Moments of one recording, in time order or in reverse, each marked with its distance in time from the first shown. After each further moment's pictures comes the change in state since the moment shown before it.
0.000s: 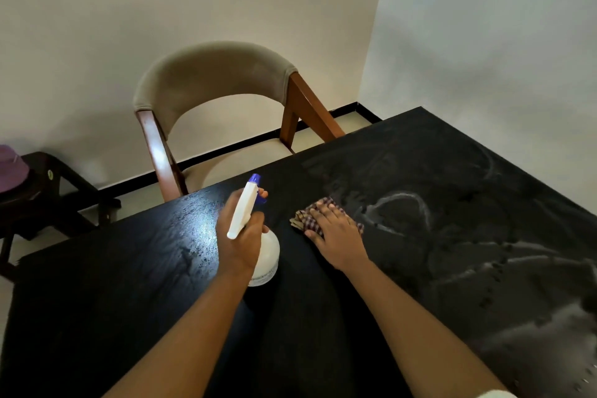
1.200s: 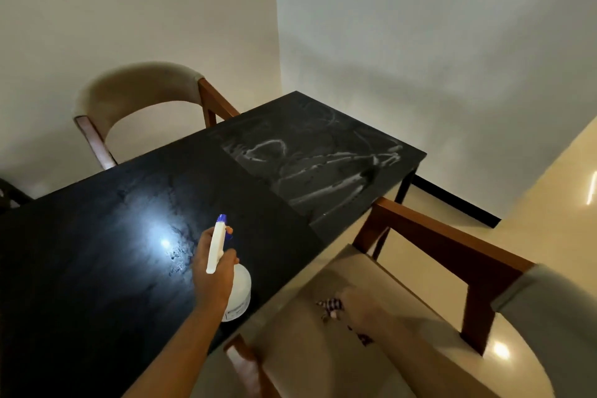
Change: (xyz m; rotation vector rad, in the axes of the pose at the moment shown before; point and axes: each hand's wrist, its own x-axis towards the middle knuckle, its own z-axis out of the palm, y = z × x) left_hand -0.382 0.118 0.015 0.095 -0.121 -0.131; right_hand -0.517 0.098 -0.093 0.217 -0.496 0.418
